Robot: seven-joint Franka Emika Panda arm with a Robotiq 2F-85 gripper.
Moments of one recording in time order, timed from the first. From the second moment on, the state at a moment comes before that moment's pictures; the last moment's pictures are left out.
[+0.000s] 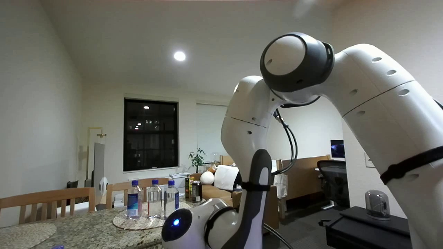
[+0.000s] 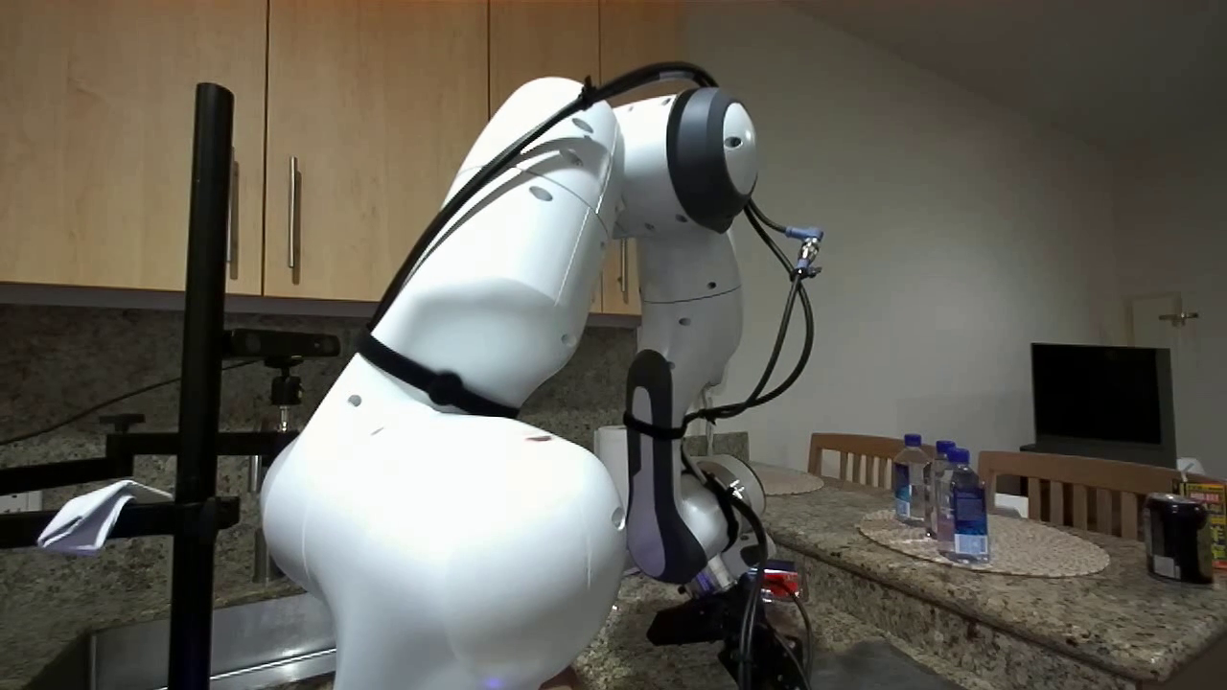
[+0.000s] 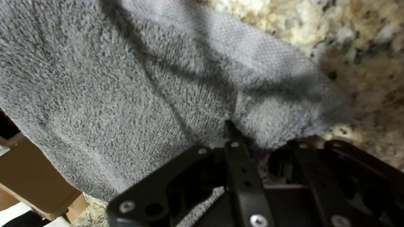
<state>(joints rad) 0.19 0.42 0.13 -2.37 -1.27 2.55 1.48</state>
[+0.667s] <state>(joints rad) 0.18 0.27 0.17 -2.36 -0.94 2.55 1.16</state>
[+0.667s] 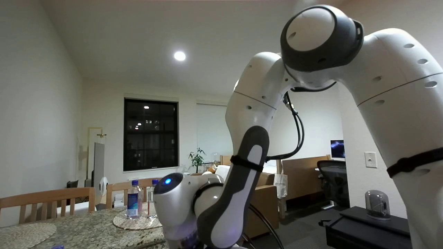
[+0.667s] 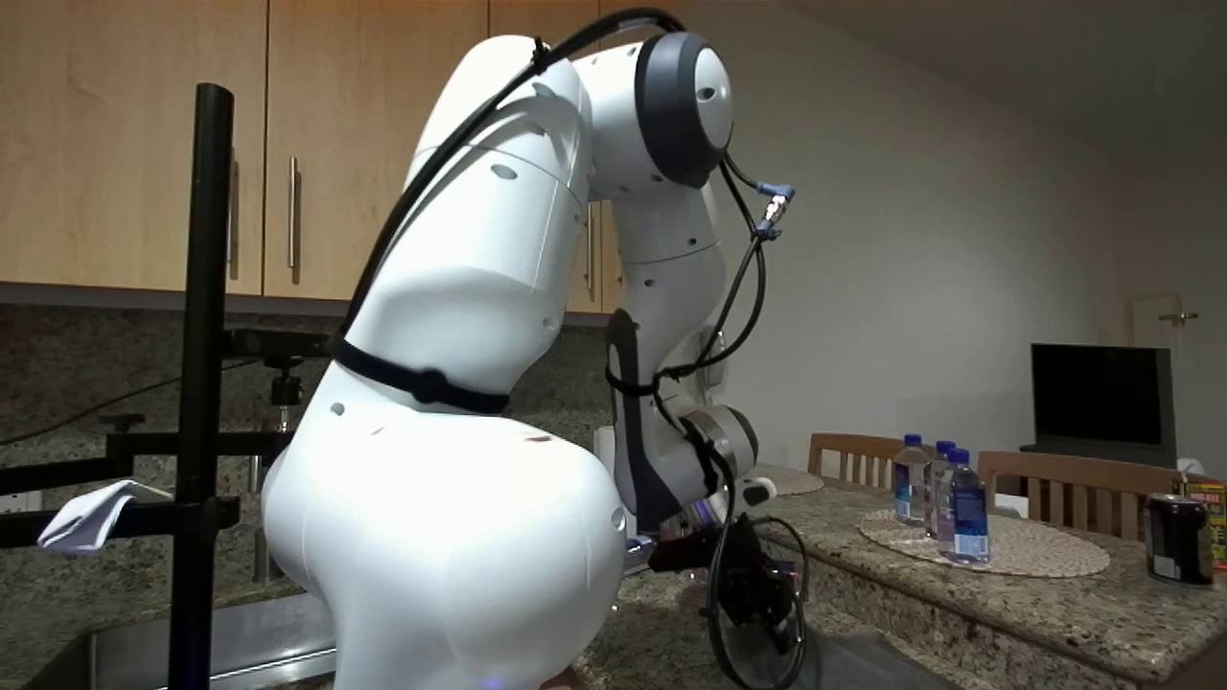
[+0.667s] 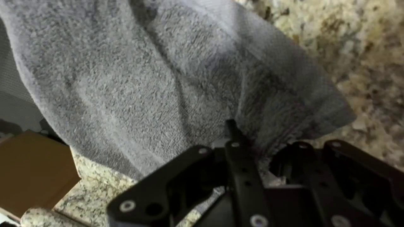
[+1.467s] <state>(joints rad) 0.21 0.04 0.18 -2.30 -0.67 2.44 0.87</state>
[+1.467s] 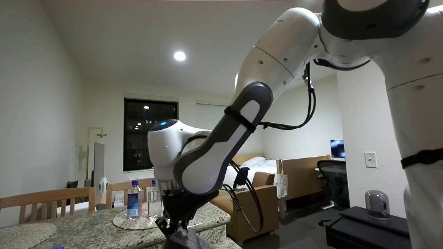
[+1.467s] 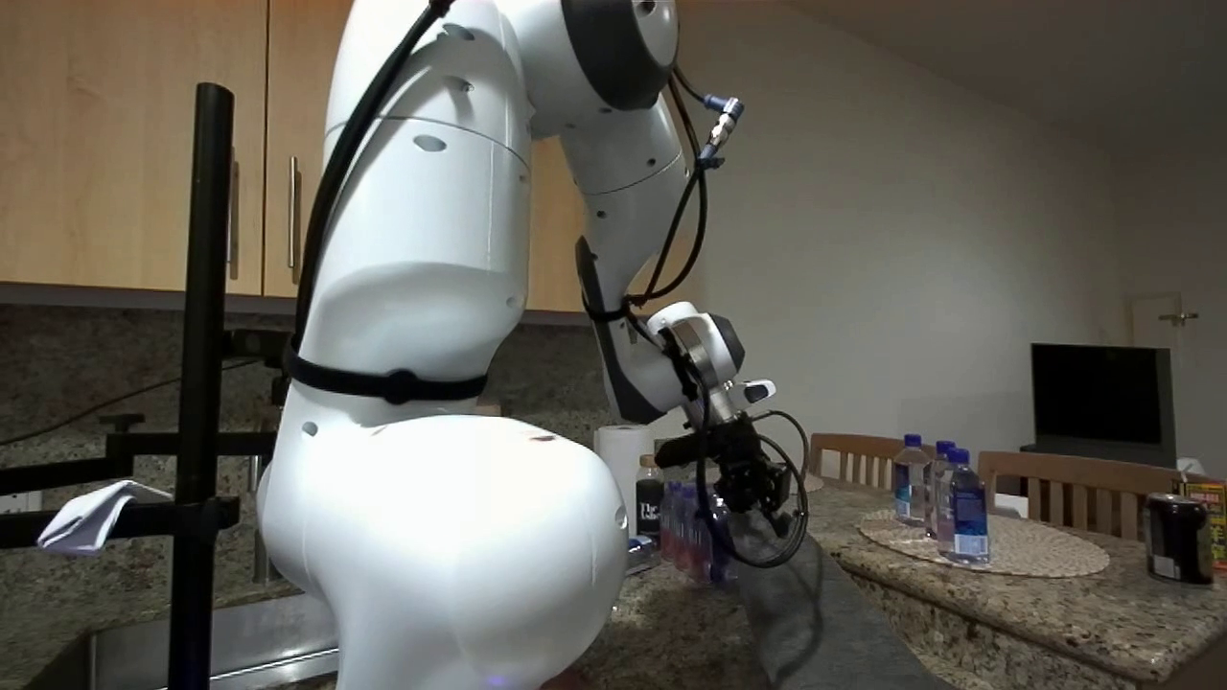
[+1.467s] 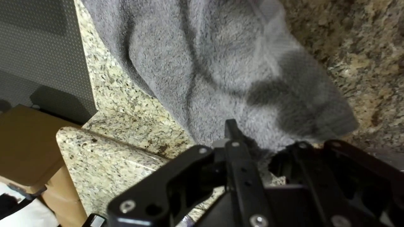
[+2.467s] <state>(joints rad) 0.32 0.05 0.30 -2.11 -0.41 2.44 0.66</state>
